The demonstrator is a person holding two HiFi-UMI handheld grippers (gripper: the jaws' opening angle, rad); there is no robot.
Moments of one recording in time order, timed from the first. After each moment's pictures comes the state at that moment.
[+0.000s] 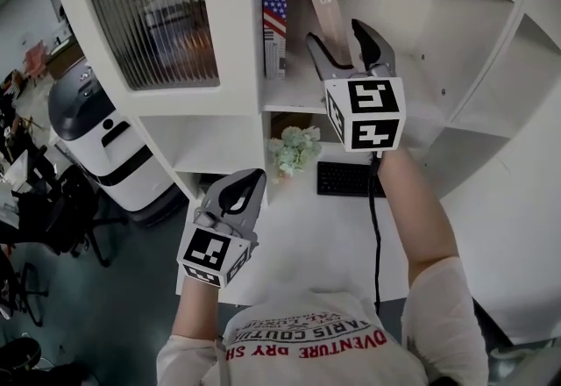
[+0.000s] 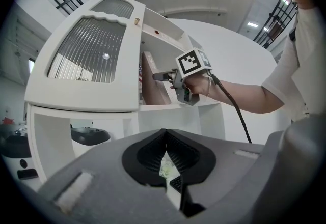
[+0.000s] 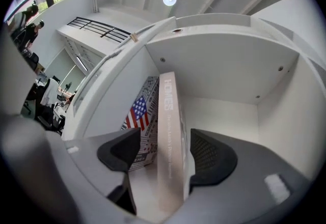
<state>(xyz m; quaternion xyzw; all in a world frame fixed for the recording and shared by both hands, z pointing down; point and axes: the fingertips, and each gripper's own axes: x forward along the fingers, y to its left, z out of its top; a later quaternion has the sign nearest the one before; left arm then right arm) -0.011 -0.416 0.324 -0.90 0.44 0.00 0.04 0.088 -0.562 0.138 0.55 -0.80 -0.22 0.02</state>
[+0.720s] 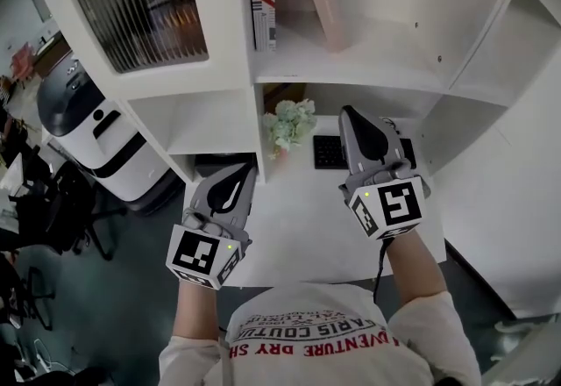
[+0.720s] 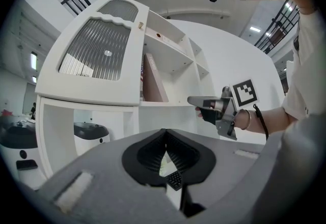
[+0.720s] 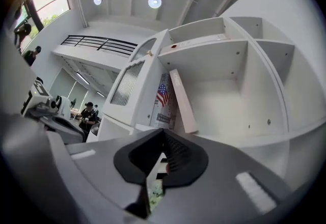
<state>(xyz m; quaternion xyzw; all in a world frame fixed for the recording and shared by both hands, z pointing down) -0.025 -0.389 0.335 -0.90 0.43 0.01 0.02 0.123 -0.434 0.264 0.52 -0.84 -0.15 -0.02</state>
